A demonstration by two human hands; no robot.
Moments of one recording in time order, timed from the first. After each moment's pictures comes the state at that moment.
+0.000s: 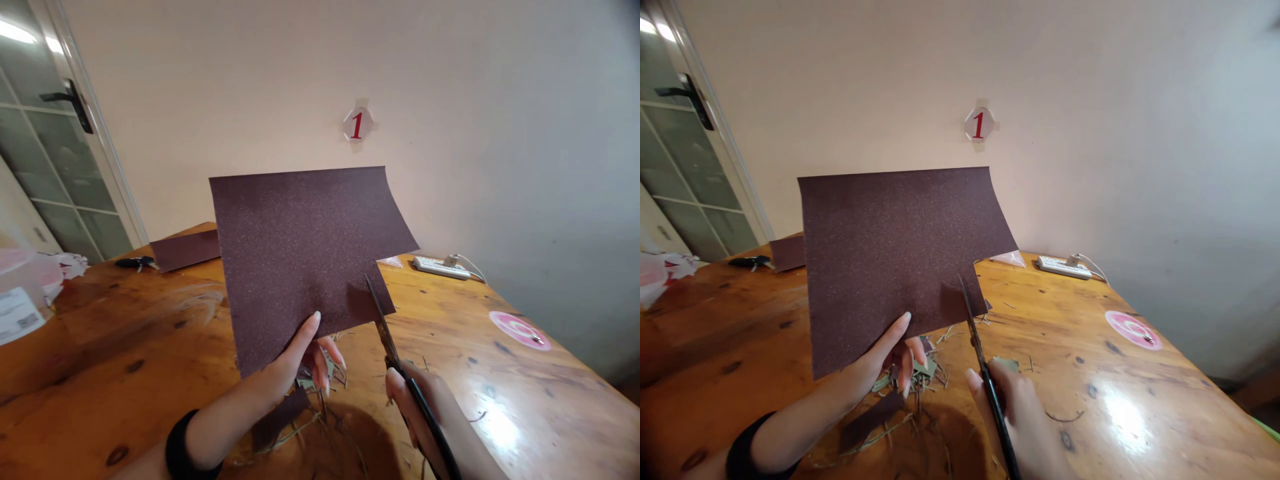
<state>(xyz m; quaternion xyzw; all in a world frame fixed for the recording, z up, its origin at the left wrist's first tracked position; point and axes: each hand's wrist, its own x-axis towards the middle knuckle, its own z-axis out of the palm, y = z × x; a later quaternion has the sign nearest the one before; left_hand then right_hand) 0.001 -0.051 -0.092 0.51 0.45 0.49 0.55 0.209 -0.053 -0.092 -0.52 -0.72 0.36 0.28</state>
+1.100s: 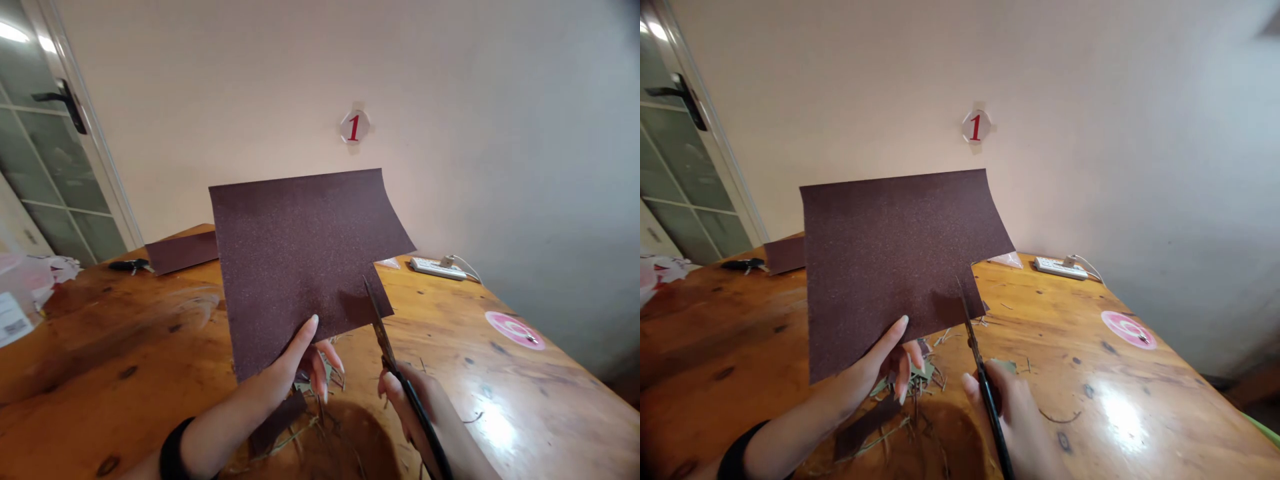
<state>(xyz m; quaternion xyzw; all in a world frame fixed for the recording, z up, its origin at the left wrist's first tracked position) 0.002 -0.053 -0.093 0.51 0.44 0.47 0.57 0.213 -0.045 -0.104 -0.49 -0.74 0.35 0.29</state>
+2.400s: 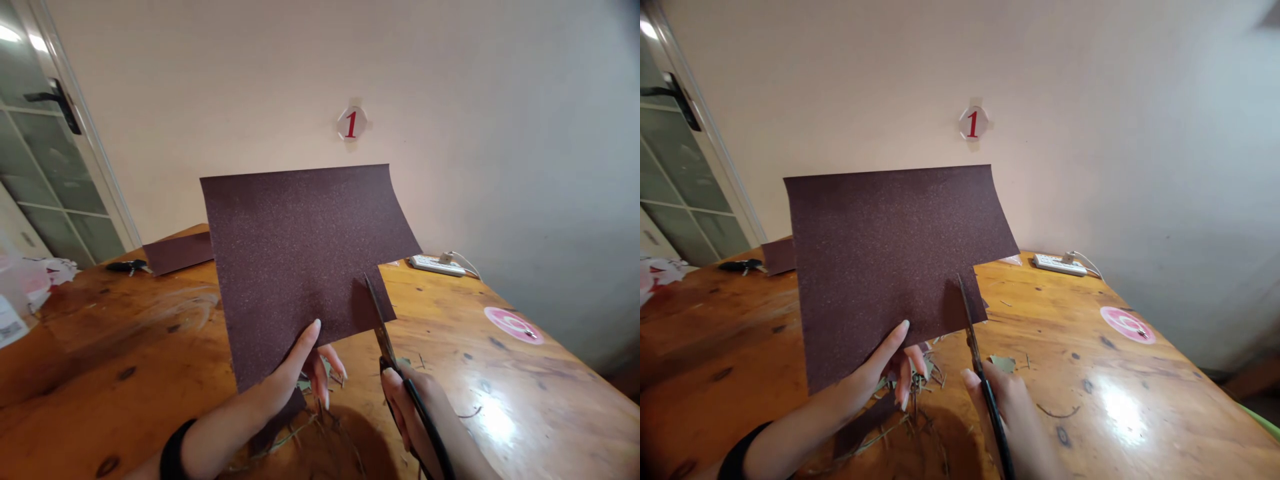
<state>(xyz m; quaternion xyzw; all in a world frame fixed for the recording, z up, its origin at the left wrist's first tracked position) 0.006 -0.054 -0.101 0.52 0.45 0.47 0.55 0.206 -0.051 -0.111 -0.50 -0.72 0.35 0.32</state>
